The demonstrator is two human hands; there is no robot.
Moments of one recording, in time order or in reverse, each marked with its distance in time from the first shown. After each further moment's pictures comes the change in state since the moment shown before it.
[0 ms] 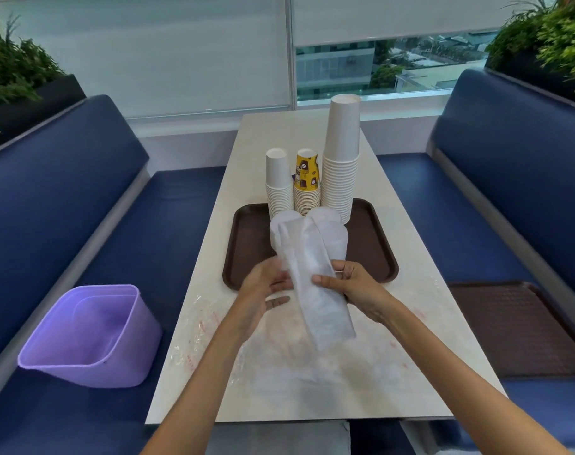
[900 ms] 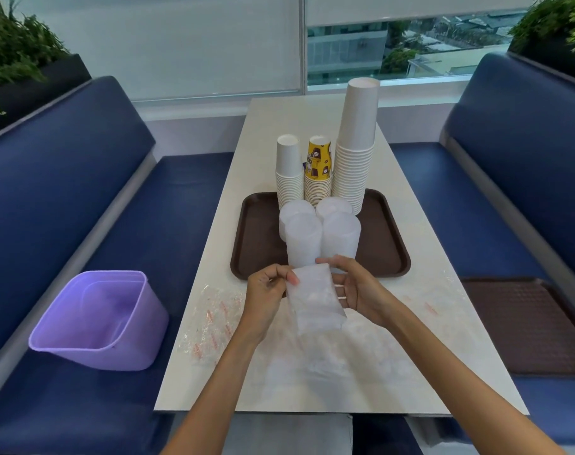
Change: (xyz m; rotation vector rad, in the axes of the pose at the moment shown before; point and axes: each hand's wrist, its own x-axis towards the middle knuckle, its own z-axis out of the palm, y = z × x) left_hand 0.002 -0.026 -0.006 0.193 0.132 0.337; right_hand 0.007 0.011 0.012 0.186 -0.030 0.141
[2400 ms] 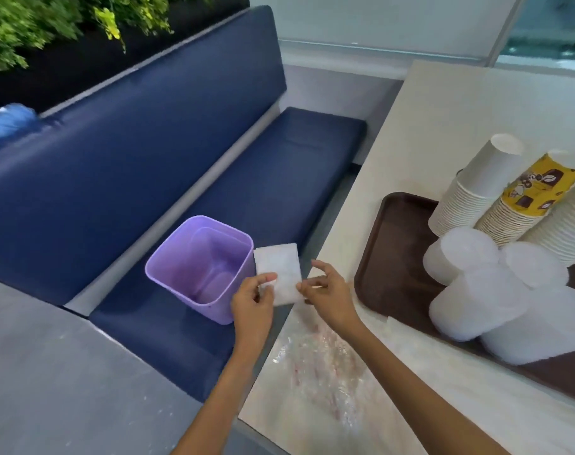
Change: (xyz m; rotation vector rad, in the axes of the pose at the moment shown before) left_hand 0.032 -0.081 -0.190 0.236 0.727 -0.097; right_hand 0.178 0.076 0.198 -0.565 -0.051 -0.081
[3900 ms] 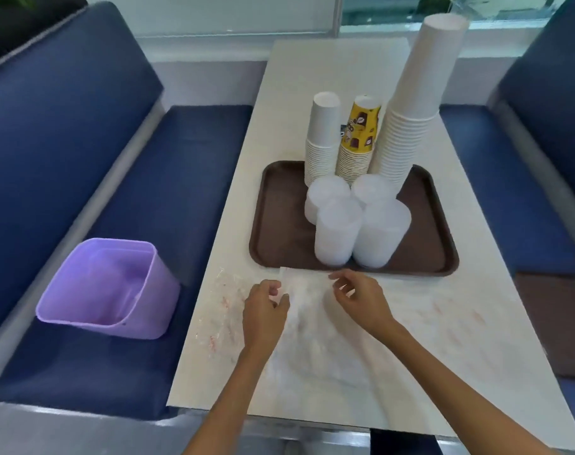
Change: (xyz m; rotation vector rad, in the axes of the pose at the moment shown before) left_hand -0.113 0.026 0.100 0.396 -0.460 -0.001; right_hand -0.117 0.099 -0.164 -0.437 0.343 -0.001
